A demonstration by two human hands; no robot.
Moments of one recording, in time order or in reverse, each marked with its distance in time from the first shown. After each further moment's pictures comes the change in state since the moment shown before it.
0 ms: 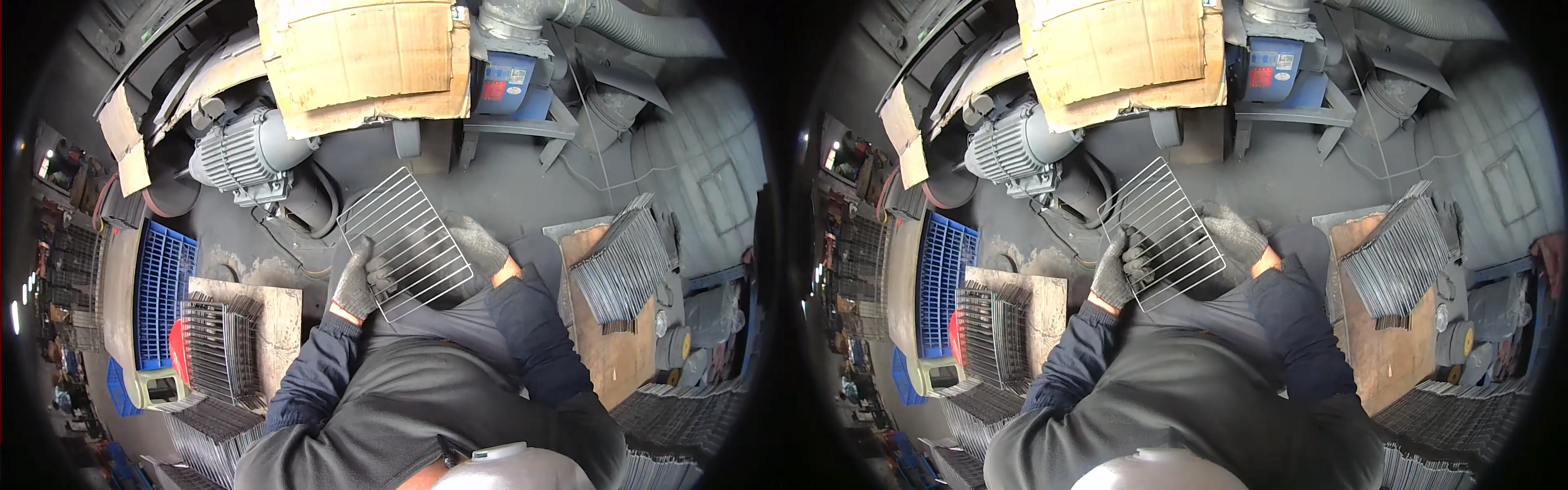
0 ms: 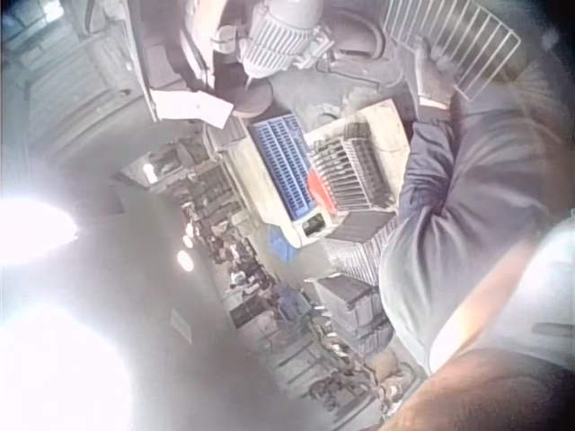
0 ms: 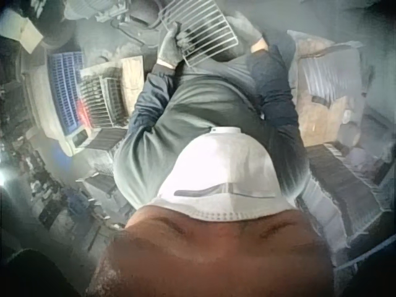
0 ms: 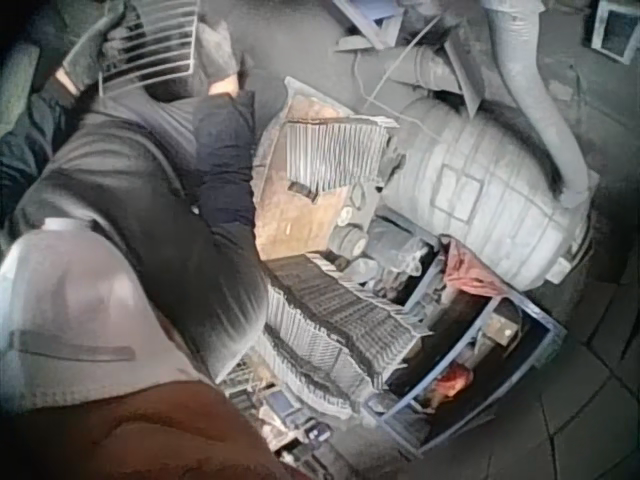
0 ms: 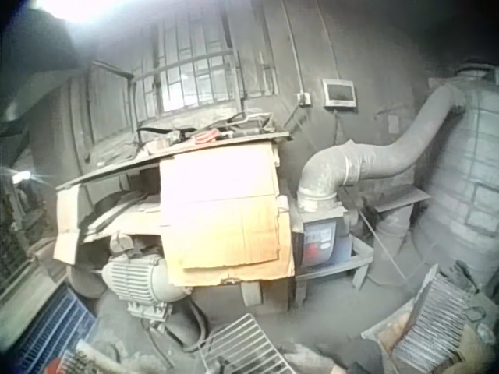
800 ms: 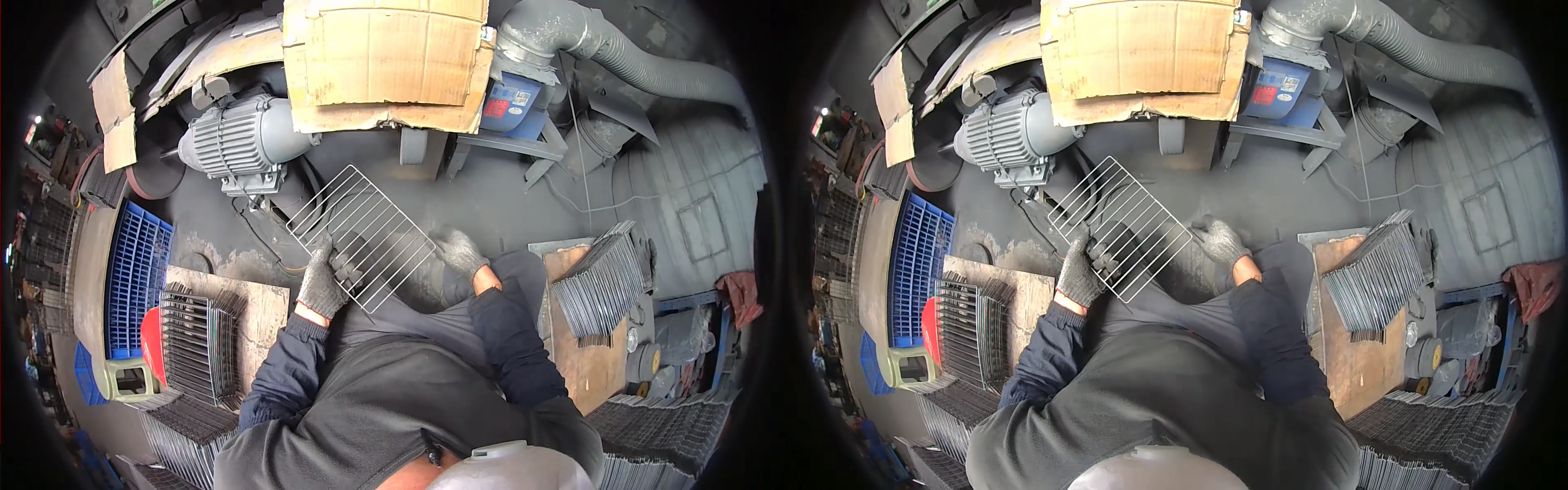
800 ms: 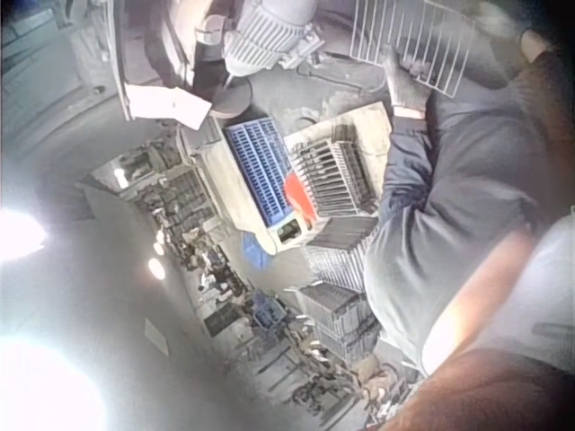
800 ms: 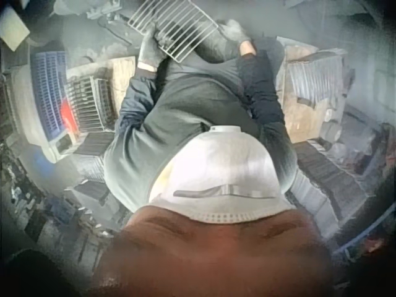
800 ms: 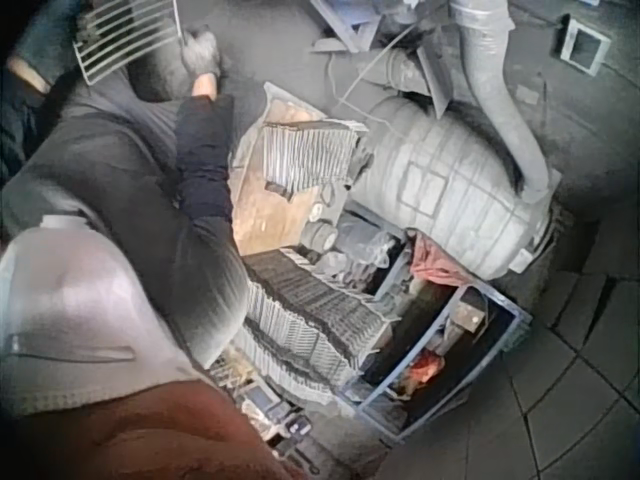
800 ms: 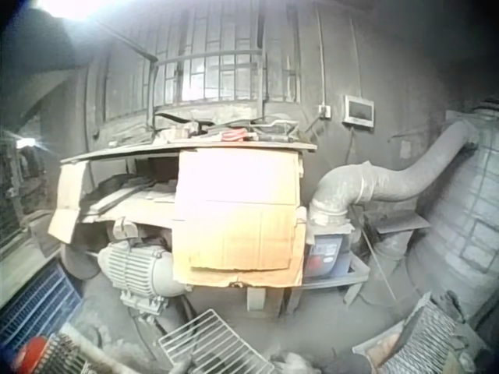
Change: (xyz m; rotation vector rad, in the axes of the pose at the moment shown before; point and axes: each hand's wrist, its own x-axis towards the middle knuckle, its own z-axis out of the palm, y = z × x) left_hand -0.023 0.044 0.002 0.019 0.234 0.197; right_hand 0.030 0.065 -0.026 -1.097 0.224 0.100
